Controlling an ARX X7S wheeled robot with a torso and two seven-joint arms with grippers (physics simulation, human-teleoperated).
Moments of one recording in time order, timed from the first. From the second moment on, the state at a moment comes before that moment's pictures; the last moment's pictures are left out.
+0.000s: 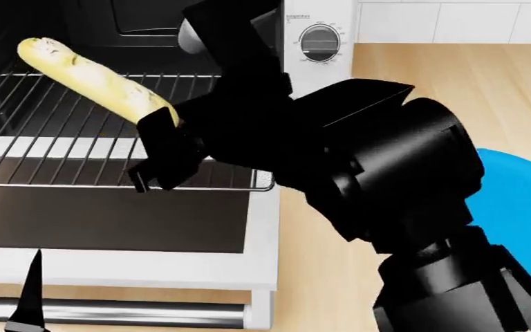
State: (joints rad) left arm -0.08 -0.58 0.17 0.92 -0.44 -0.74 -0.48; right arm 1.35 0.17 -0.57 0.35 0.73 1.07 -0.36
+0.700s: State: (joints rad) left arm -0.08 -0.58 0.20 0.90 -0.43 -0.71 -0.48; right arm 1.08 0.40 -0.01 -0.32 1.08 1.52 0.19
